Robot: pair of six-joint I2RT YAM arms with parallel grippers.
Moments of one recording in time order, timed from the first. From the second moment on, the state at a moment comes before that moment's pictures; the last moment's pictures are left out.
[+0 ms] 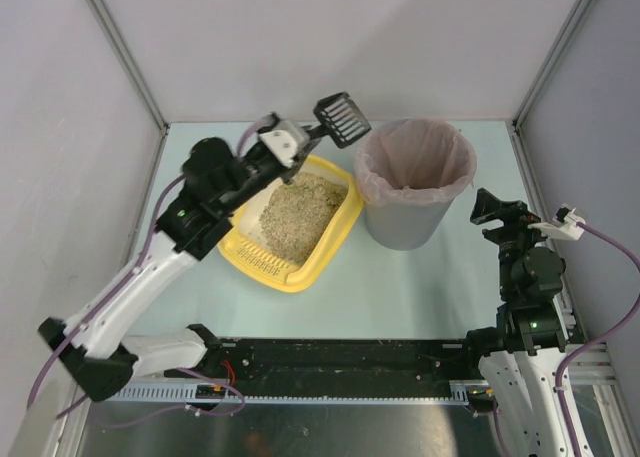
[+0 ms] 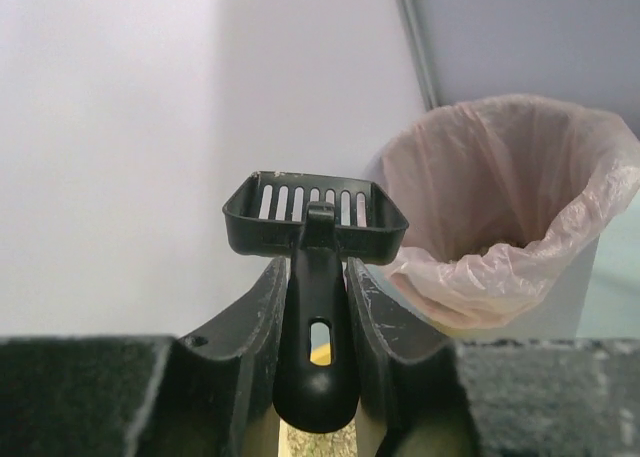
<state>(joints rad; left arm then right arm) -0.72 1.19 1.35 -0.09 0.16 0.41 0.12 0.37 0.57 -0.09 0.27 0.59</state>
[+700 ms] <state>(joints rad) -0.46 0.90 0.82 -0.22 0.05 0.11 0.12 0.41 0.57 -0.08 0.27 0.60</state>
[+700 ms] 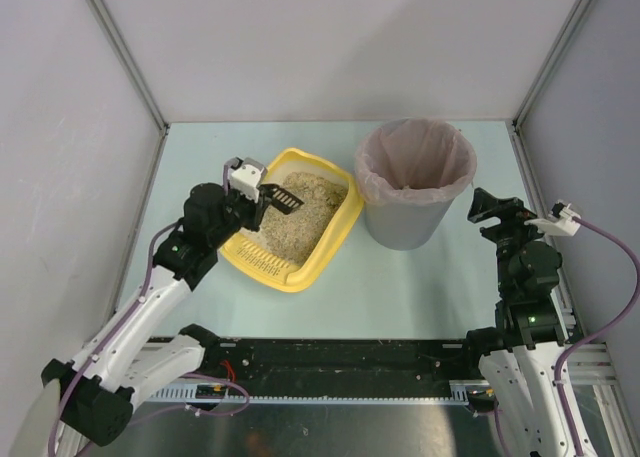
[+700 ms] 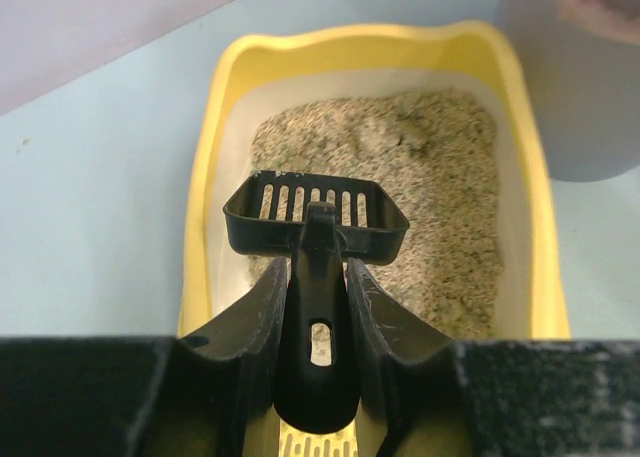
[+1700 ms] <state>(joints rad) -0.34 1.24 0.86 -0.16 0.23 0.05 0.12 0.41 0.57 -0.08 0.27 0.60</state>
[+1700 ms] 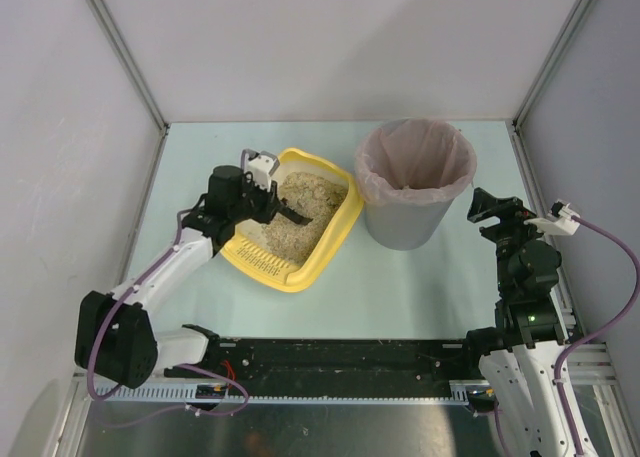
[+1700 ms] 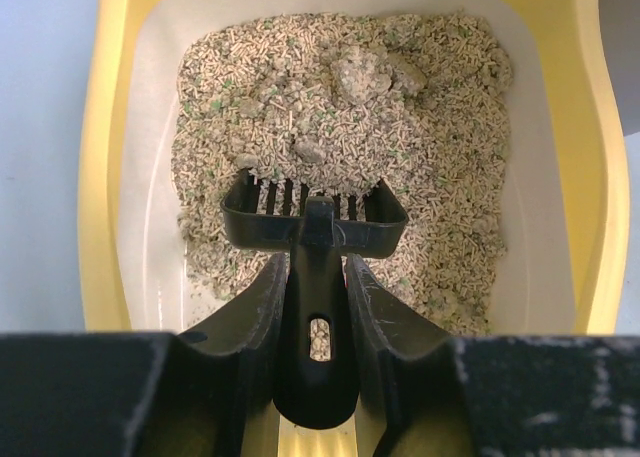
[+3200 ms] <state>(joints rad) -0.39 1.45 0.30 1.03 0.16 -0.23 0.12 0.43 0.57 -0.05 0.22 0.64</state>
